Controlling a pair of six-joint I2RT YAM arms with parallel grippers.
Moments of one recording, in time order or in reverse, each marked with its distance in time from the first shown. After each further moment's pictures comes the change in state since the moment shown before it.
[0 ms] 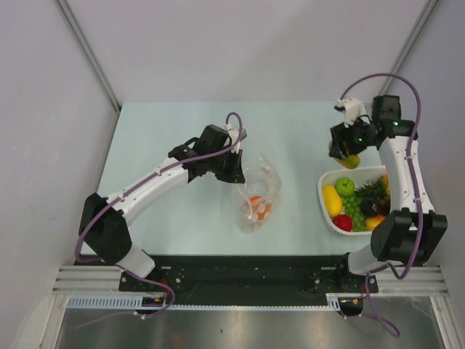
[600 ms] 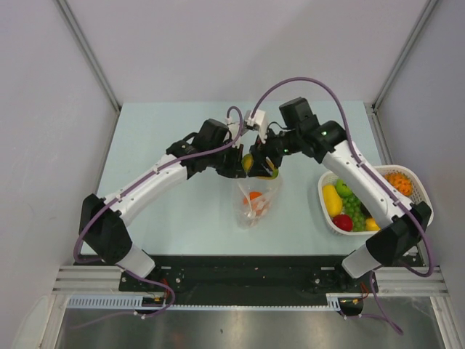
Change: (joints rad) left arm 0.000 0.003 0.069 -0.025 -0.005 0.037; right arm 0.748 0.002 0.188 0.074 -0.211 0.197
